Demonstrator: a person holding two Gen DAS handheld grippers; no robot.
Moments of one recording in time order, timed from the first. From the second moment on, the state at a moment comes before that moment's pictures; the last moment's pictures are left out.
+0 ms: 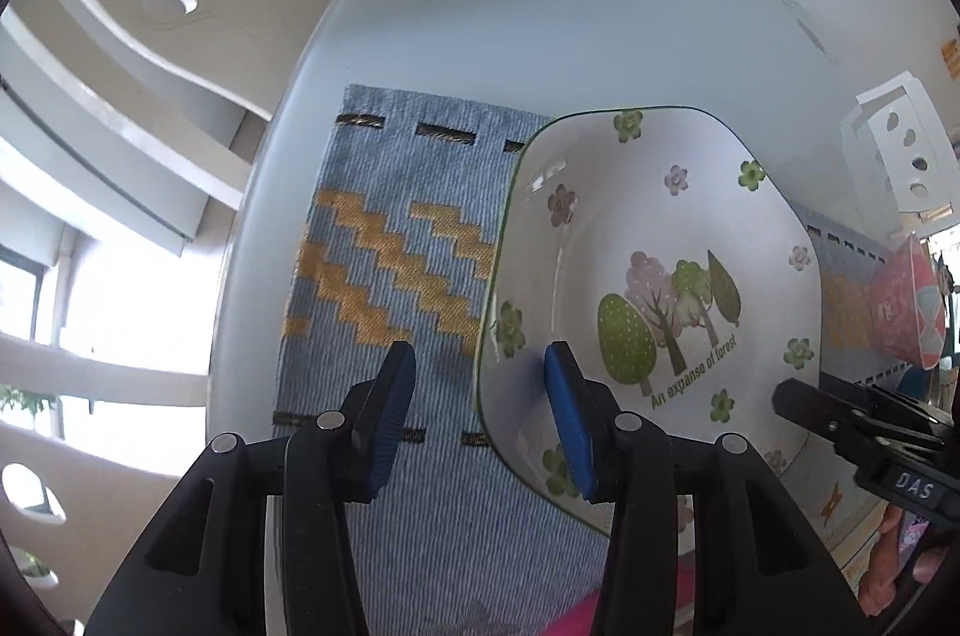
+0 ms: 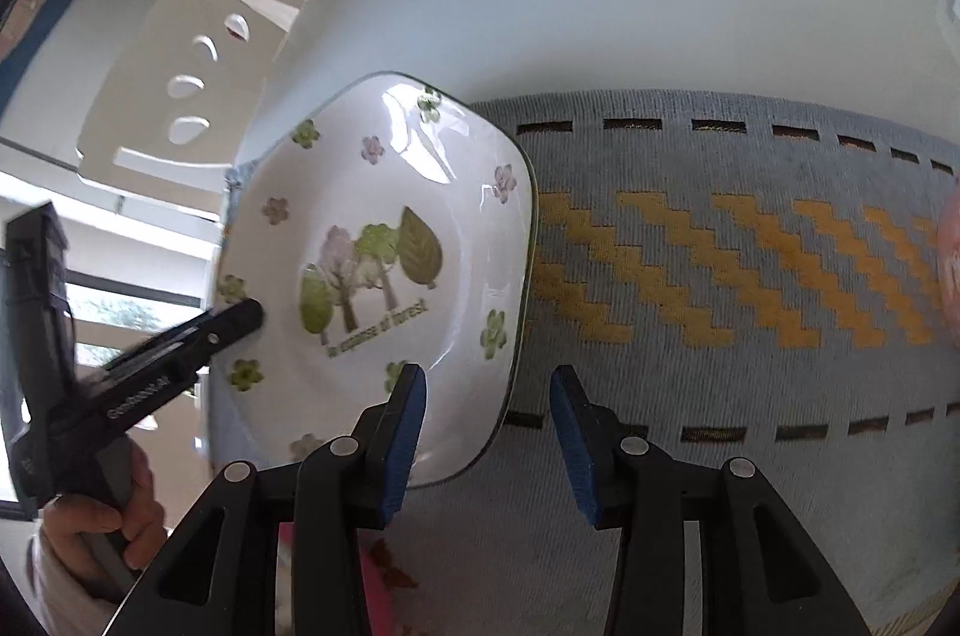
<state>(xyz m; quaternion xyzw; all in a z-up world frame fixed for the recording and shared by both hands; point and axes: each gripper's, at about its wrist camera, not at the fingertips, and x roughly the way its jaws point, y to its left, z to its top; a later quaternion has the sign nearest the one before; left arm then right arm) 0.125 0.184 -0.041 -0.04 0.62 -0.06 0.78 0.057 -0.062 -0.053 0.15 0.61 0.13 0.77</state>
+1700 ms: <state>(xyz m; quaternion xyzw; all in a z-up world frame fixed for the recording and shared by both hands) 0.099 0.137 0.012 0.00 0.57 -0.14 0.81 0.043 -0.079 -0.008 0.14 0.51 0.15 0.83</state>
